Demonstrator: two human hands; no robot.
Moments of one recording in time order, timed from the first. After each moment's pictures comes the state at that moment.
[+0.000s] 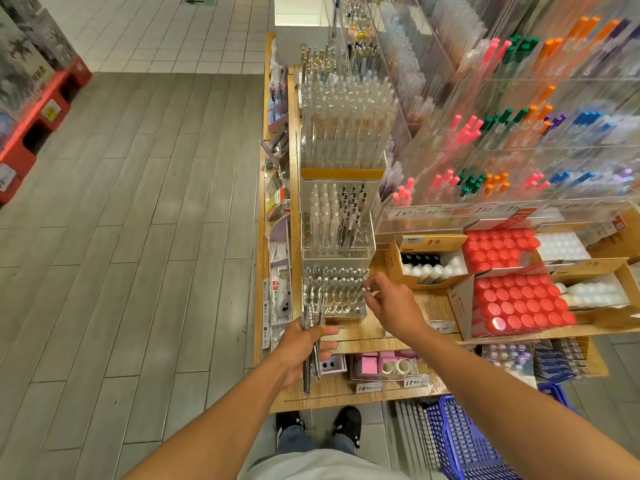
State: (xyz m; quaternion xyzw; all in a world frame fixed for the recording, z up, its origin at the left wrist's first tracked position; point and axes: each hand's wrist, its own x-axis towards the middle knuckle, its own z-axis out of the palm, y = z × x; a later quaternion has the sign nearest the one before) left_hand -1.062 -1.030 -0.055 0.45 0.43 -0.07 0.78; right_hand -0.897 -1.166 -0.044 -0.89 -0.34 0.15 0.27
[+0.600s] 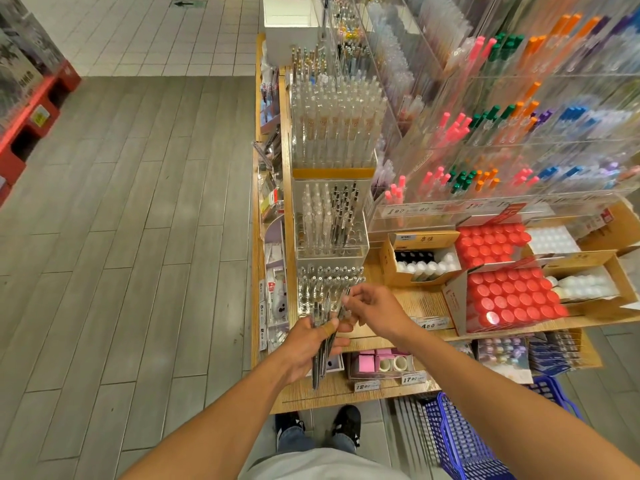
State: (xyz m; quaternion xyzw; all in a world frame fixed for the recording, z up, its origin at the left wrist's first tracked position) left_hand -1.051 -1.040 -0.034 0.45 0.36 -0.10 0.81; right_hand -0.923 -1.155 -0.014 -0.77 -0.18 0.39 0.48
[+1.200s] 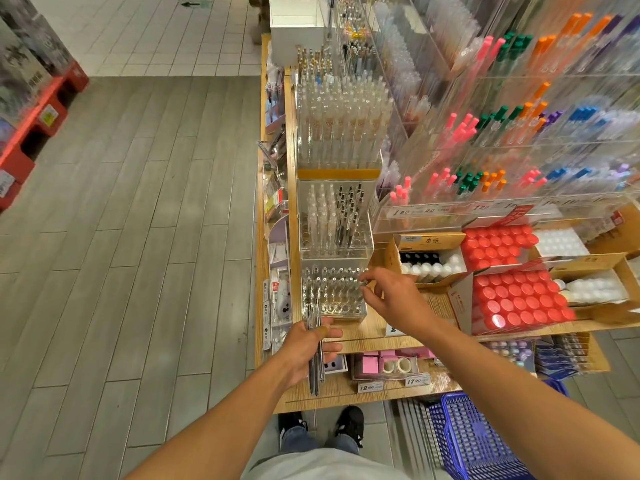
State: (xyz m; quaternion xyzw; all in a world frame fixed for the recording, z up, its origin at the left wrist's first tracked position) left_hand -1.057 -1.037 -0.046 0.43 0.43 -0.07 0.79; right_hand -0.894 -1.166 -0.009 -0.84 -0.46 0.09 0.27
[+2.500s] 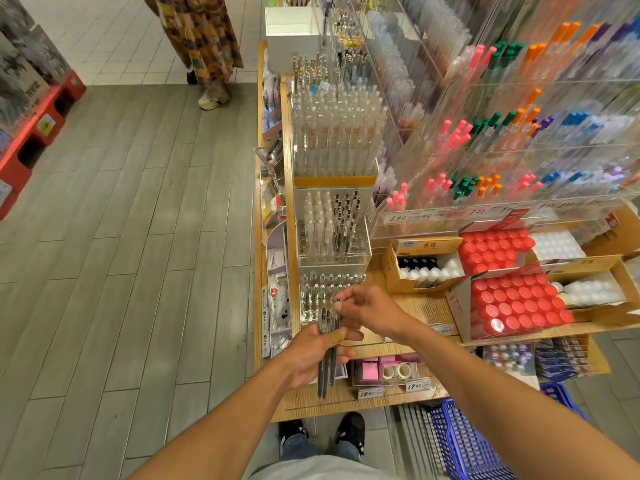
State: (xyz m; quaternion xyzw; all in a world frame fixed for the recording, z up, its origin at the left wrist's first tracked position) left_hand -1.047 -1.035 -0.030 0.43 0.32 -0.15 0.83; right_hand -0.913 -1.140 -0.007 -0.72 -0.23 0.45 0.48
